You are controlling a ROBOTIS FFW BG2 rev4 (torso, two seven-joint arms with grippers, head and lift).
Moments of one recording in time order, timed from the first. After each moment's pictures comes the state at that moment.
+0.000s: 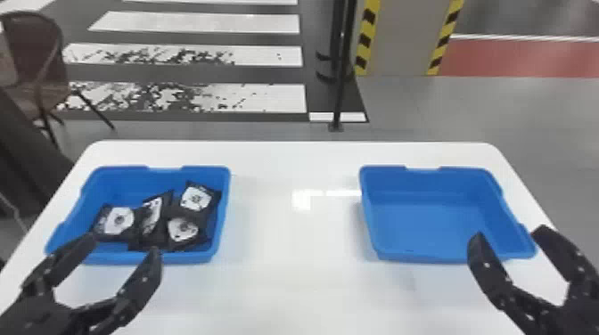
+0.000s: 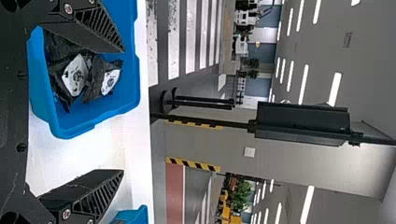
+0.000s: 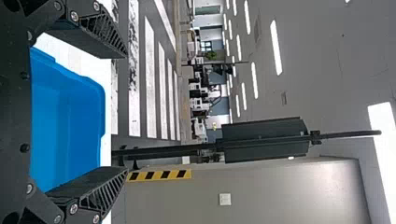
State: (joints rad) left arm 0.79 0.00 0.29 -2.40 0.22 0.20 -0.47; right arm 0.78 0.00 -0.25 -2.23 -0.27 -0.14 0.39
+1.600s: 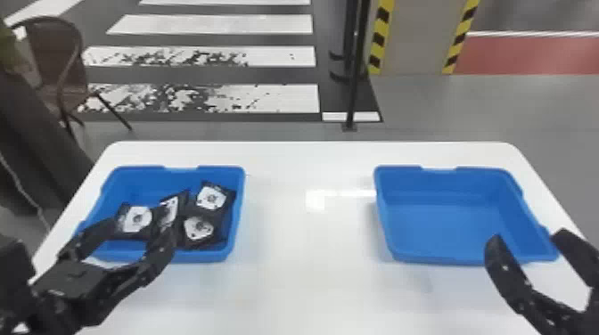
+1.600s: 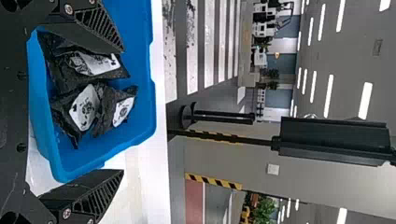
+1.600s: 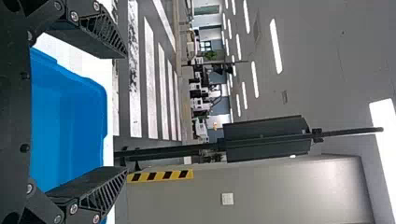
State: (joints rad) left arm 0.57 0.02 0.33 -2.29 0.13 0.40 -0.47; right arm 0.77 0.00 -0.24 -2.21 -0.28 -0.14 0.39
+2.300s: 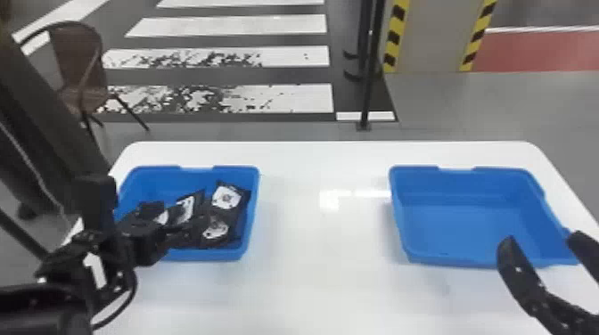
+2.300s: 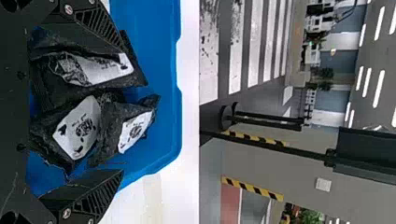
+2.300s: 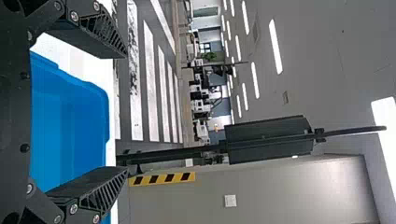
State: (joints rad) left arm 0.20 0.10 0.26 -2.02 0.06 0.72 -0.49; right arm 0.75 0.00 -0.23 -2.19 -0.28 -0.14 0.39
